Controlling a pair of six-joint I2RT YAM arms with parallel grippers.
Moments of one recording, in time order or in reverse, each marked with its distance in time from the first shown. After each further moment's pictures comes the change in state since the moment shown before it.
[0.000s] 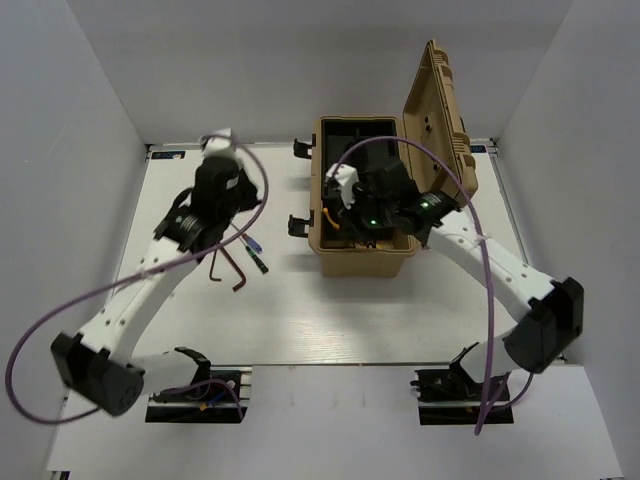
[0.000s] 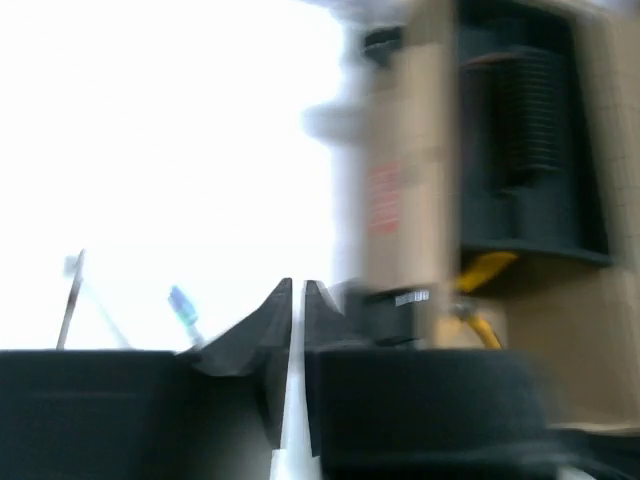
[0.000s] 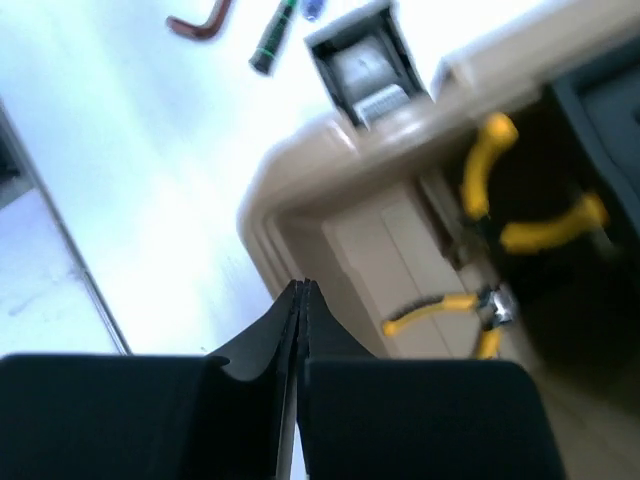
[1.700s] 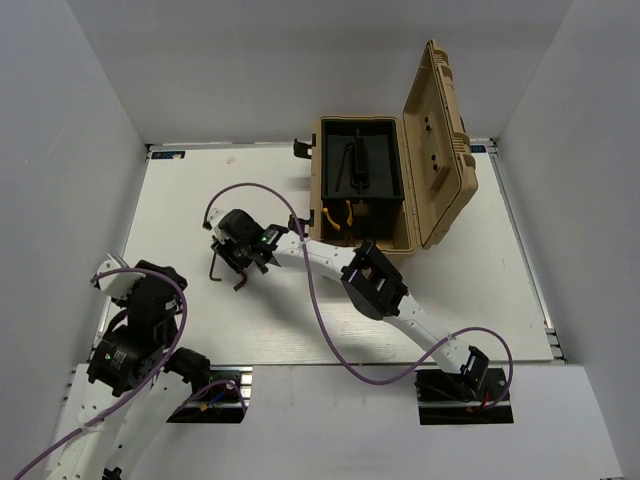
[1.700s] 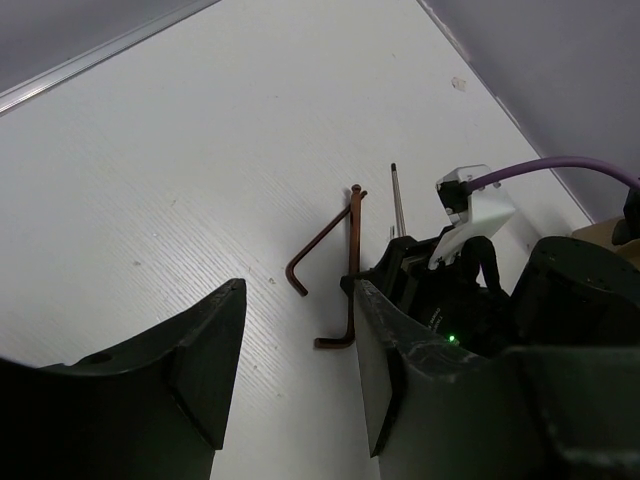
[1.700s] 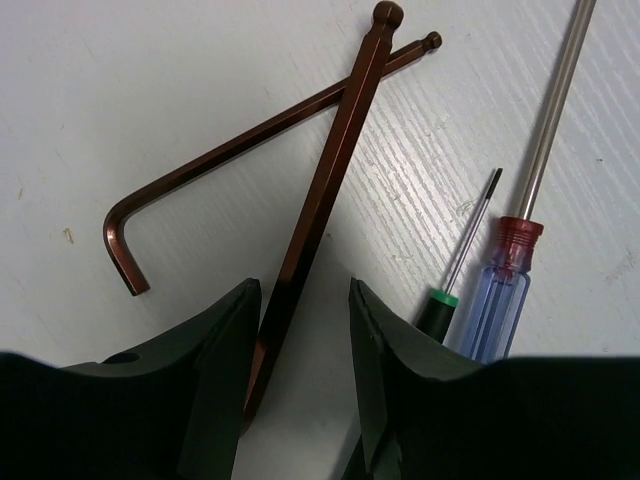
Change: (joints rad) left arm 0.070 -0.906 -0.522 -0.517 -0.565 -0.476; right arm 0.400 1.144 0.876 0.247 0.369 0.227
